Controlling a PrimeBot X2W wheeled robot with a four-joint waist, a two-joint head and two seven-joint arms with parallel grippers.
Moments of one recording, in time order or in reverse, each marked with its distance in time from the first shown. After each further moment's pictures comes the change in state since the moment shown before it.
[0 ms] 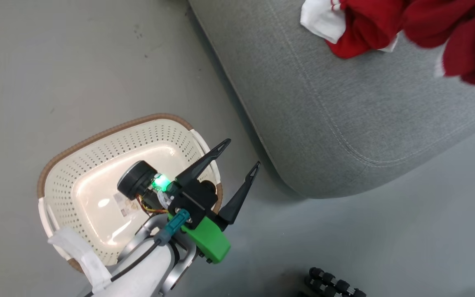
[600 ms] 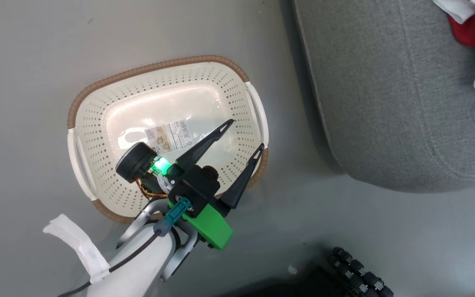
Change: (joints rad) left arm -0.070 -0.001 -0.012 -0.014 0.012 -0.005 -0.006; right arm -0.238 -0.102 -0.024 0.645 0.003 0.000 0.000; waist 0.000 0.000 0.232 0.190
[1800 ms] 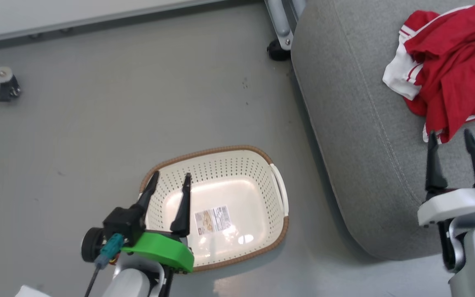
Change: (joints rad) left arm 0.275 -0.131 0.270 0.231 -0.221 0.135 -0.197; right arm 0.562 0.347 -0.040 -0.233 -0.197 0.000 0.000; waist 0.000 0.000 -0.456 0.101
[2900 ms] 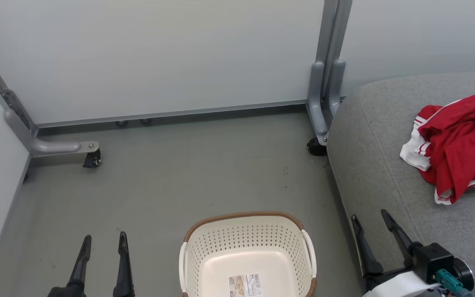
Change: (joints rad) left arm 0.407 -0.095 0.441 -0.245 0.275 -0.133 -0.001; right arm 0.345 0.053 0.307 -0.175 0.108 0.000 0.000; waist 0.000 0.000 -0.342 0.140
